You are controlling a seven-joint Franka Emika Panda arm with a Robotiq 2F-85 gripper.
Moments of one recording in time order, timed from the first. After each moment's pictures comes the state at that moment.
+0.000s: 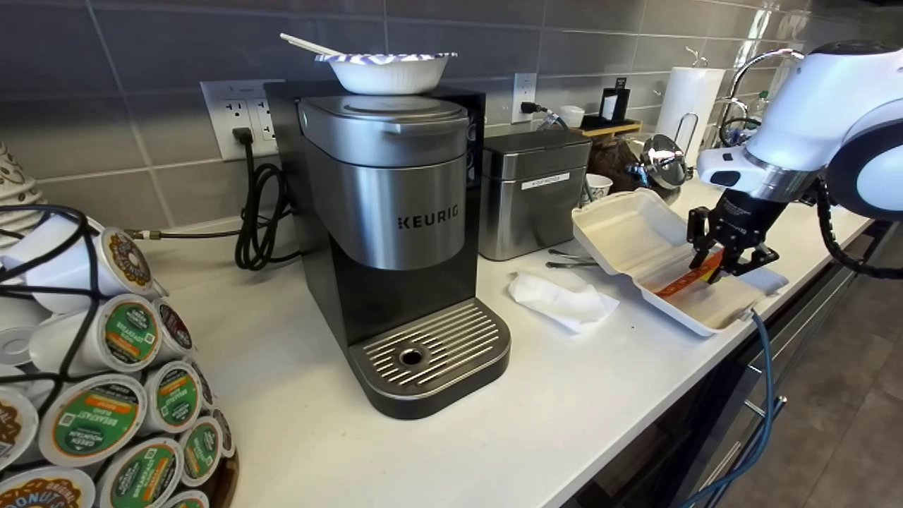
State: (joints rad) arm -0.03 0.12 -0.02 -2.39 -0.32 2.71 -1.19
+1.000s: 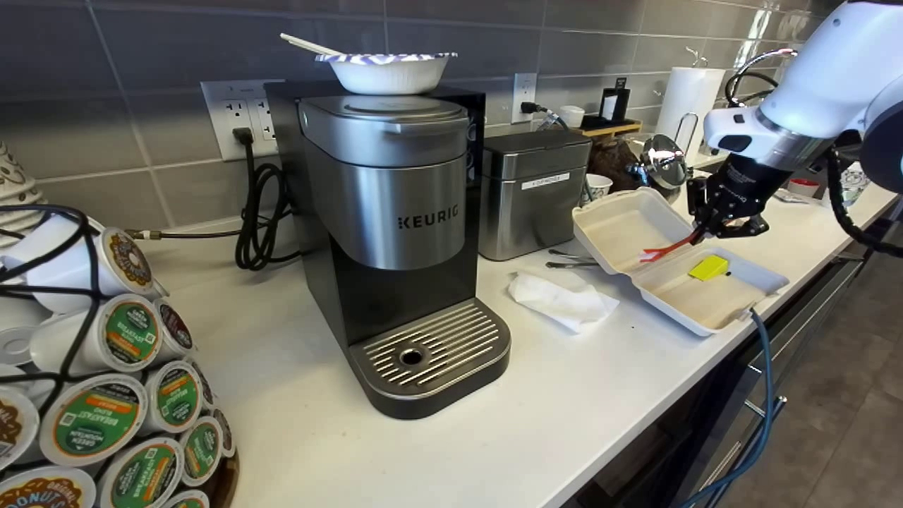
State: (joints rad) arm -0.01 0.01 -0.01 -2.39 -0.45 2.75 -1.09
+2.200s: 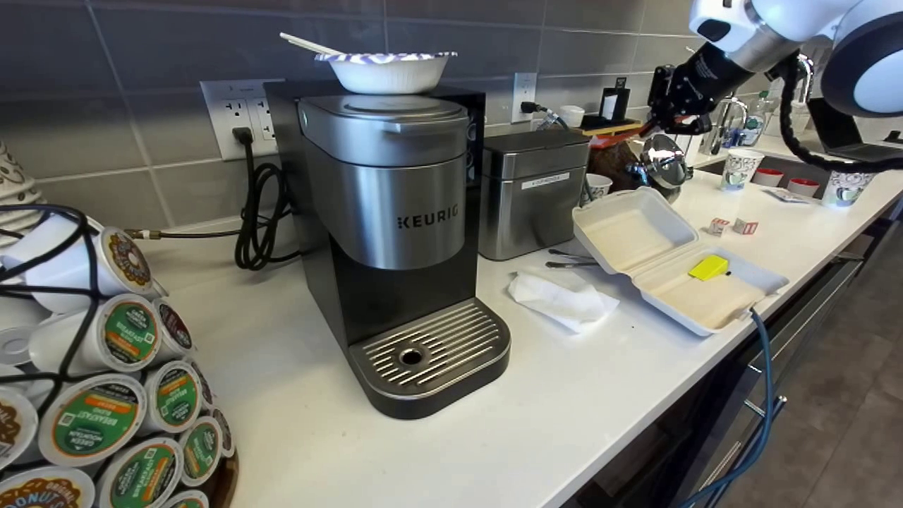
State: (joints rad) arm -0.02 0.06 -0.03 -2.11 -0.64 2.89 -0.98
